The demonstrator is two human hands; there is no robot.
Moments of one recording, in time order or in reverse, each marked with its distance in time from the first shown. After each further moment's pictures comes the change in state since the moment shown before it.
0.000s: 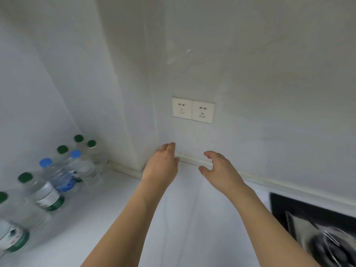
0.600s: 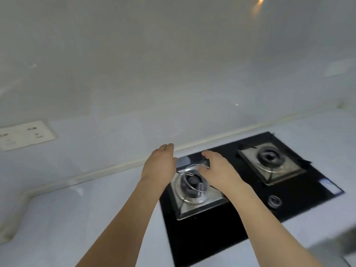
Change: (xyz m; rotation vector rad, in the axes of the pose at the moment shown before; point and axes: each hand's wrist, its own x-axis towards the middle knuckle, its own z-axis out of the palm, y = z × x) left_hand -0.109 0.345 0.126 0.011 -0.263 0.624; right_hand -0.258 0.235 -0.190 0.027 0.353 0.511
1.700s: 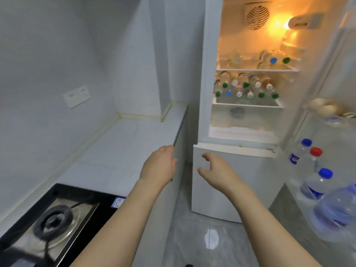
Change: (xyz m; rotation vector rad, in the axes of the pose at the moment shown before) left_hand -0.046 0.669 0.183 -0.151 -0.250 1.018; right_hand -0.307 0.450 -0.346 0.001 0.666 0.801
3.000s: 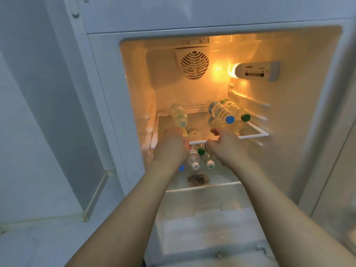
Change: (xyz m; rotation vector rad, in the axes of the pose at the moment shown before) left_hand 0.545 0.232 0.042 -0.176 0.192 0.335; right_hand 0.430 0.157 -0.285 0.007 0.613 0.132
